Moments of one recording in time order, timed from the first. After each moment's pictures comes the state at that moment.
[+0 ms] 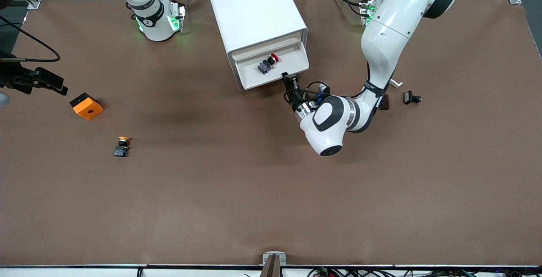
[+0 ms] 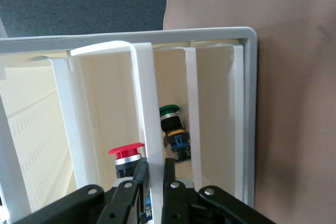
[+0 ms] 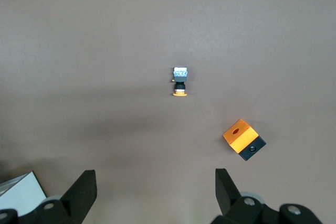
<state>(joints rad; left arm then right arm) -0.46 0.87 -0.11 -1.39 -0.85 1.37 -2.23 0.03 0.02 -0.10 -1.61 0.01 1.57 -0.02</state>
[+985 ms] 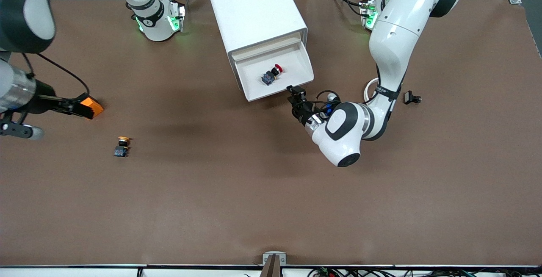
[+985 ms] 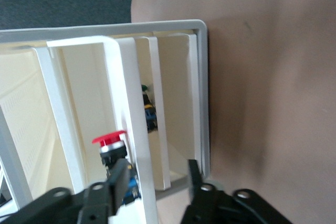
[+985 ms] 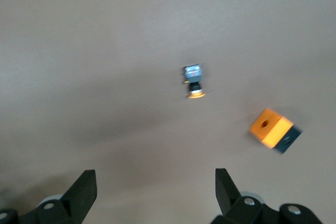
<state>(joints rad) -0.46 0.87 -0.02 -1.29 -0.85 1.41 -2.21 0.12 0.15 -0.08 -1.58 0.02 1.61 0.32</state>
